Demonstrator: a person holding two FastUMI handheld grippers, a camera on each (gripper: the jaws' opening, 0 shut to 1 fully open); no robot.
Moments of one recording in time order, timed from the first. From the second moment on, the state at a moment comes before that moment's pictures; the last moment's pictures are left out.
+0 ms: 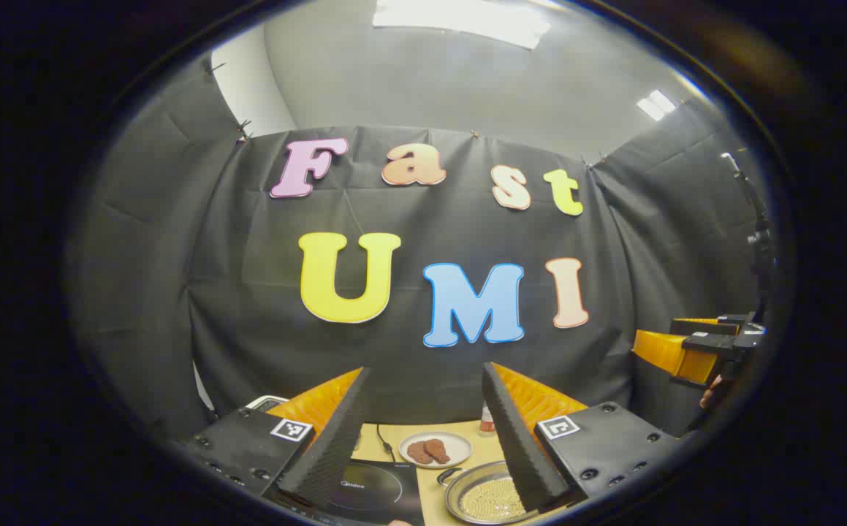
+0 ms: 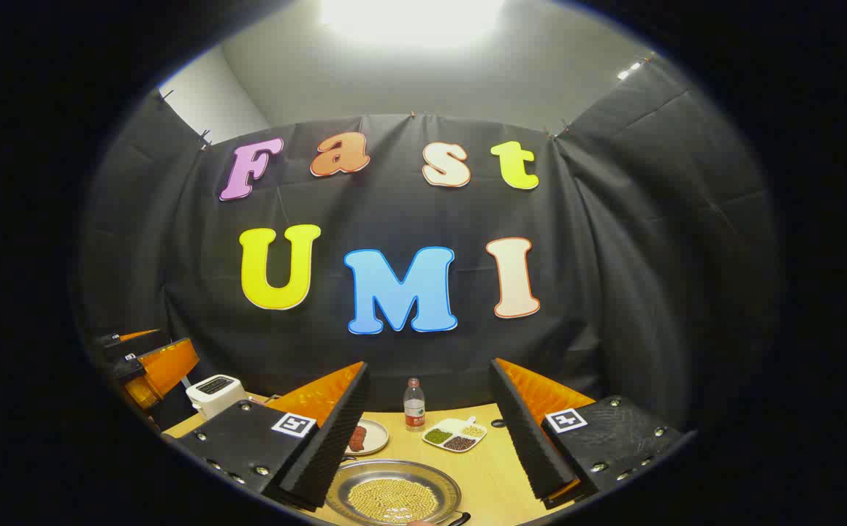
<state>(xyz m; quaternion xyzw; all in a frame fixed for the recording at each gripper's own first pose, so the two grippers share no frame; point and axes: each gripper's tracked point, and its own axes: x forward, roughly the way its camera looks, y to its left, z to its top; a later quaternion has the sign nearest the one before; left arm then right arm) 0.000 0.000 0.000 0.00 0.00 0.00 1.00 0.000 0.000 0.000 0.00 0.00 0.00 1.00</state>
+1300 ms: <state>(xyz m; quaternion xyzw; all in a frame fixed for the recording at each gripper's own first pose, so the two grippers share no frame) 0.032 0.000 -0.021 0.01 0.02 0.02 1.00 0.038 0.010 -0.062 0.02 0.10 0.05 0.99</state>
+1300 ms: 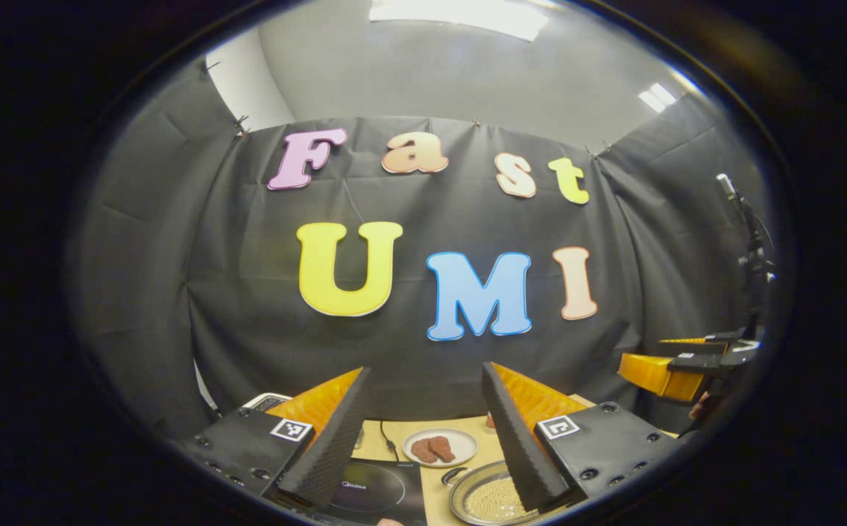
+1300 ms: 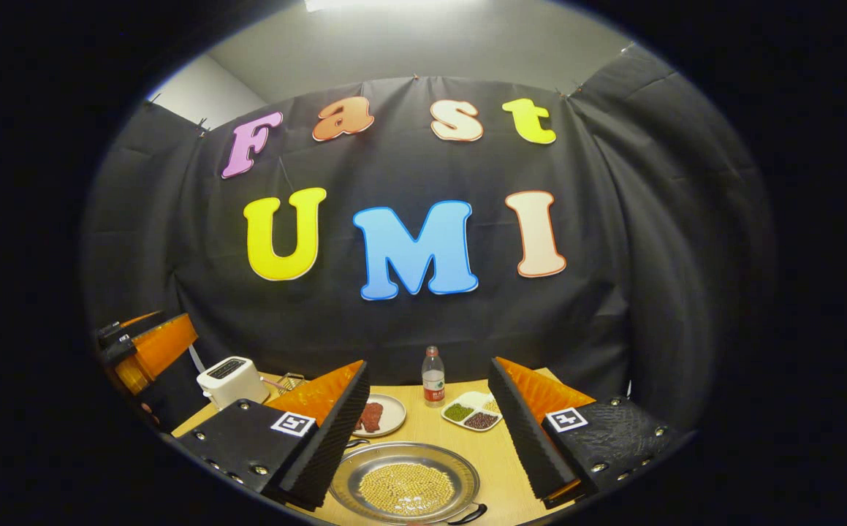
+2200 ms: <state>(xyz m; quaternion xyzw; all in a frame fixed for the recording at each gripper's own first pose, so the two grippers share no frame) 0.040 -0.030 -0.075 0.02 0.08 -0.01 1.00 -0.041 -0.008 -0.262 -0.03 0.36 0.09 0.93</state>
